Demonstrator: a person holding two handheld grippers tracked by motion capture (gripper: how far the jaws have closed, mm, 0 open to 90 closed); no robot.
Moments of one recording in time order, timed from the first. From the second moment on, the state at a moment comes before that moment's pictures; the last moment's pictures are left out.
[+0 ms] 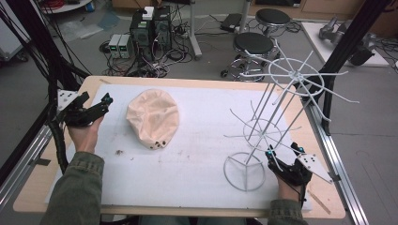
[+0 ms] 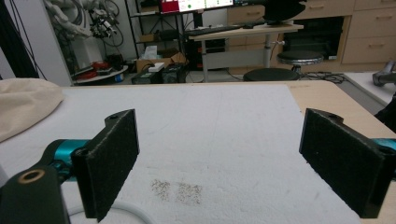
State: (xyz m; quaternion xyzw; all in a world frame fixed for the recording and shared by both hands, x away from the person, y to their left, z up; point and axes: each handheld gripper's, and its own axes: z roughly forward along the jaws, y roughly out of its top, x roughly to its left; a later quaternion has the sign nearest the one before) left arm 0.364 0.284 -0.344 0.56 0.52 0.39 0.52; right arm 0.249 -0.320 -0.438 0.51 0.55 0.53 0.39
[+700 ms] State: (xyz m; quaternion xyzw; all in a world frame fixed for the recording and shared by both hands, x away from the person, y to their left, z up) left arm 0.434 0.249 -0.337 0.61 0.53 0.34 0.48; right arm 0.248 -0.317 -0.438 0.51 0.55 0.54 0.38
